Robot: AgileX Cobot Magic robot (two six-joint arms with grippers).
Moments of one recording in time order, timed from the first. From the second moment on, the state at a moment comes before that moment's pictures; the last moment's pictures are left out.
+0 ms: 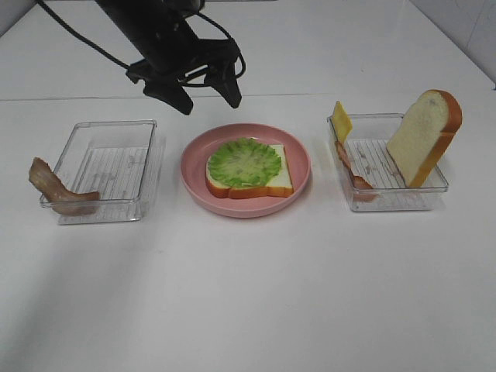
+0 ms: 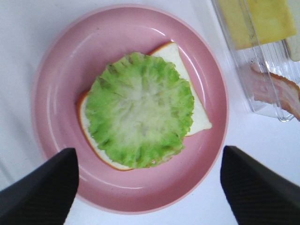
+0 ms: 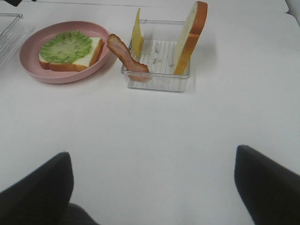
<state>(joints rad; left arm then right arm) -0.37 2.26 -2.05 -0.42 1.07 0.05 0.02 -0.01 -0.50 0.17 1.07 -0.14</state>
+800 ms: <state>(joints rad) -0.34 1.98 -1.97 0.00 1.21 -0.15 0.02 -0.01 -0.50 0.17 1.07 -0.14</state>
